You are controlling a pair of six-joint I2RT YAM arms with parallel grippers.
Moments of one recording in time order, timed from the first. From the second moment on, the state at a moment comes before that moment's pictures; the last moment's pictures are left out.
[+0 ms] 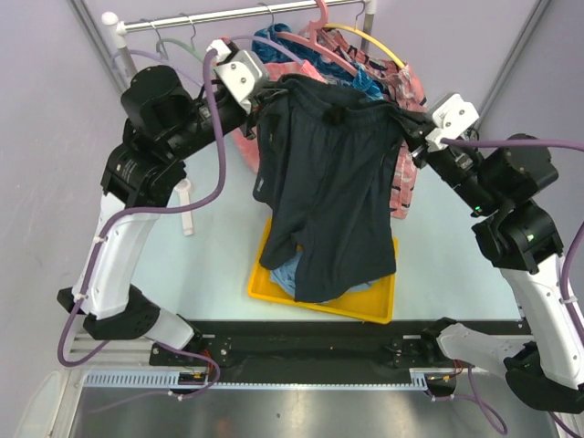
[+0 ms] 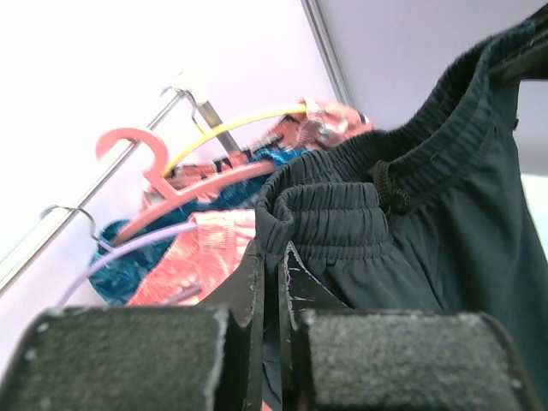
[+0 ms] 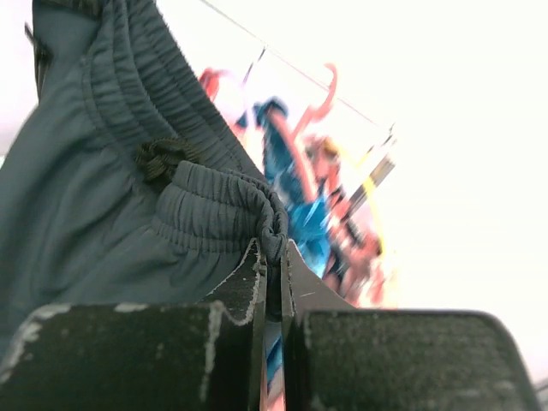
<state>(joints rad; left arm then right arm) -0.65 1.50 2.24 -0.66 0.28 0.40 0.54 1.04 1.63 -0.36 -0.14 -0.47</state>
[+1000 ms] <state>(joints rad) -0.65 0.72 0.62 -0.55 0.36 0.56 0.70 0.67 0.76 -0.83 -0.42 -0.94</state>
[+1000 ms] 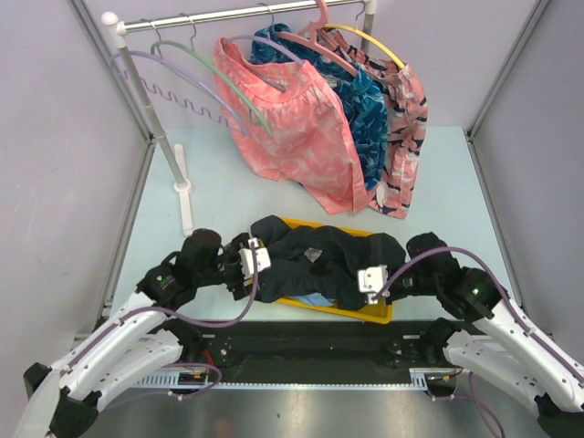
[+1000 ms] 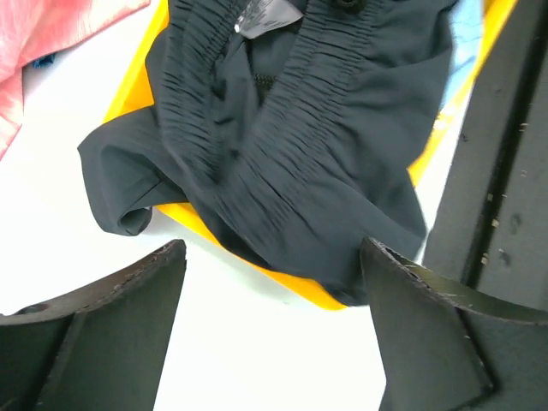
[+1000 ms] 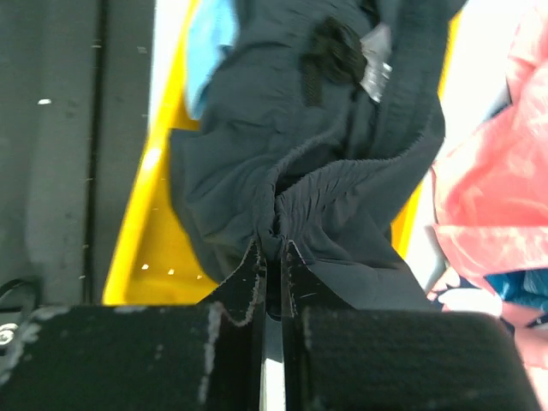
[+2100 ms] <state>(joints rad) -0.28 1.00 1.40 -0.29 0.30 -0.01 0.62 1.61 1.68 -0.08 -0.37 -0.19</state>
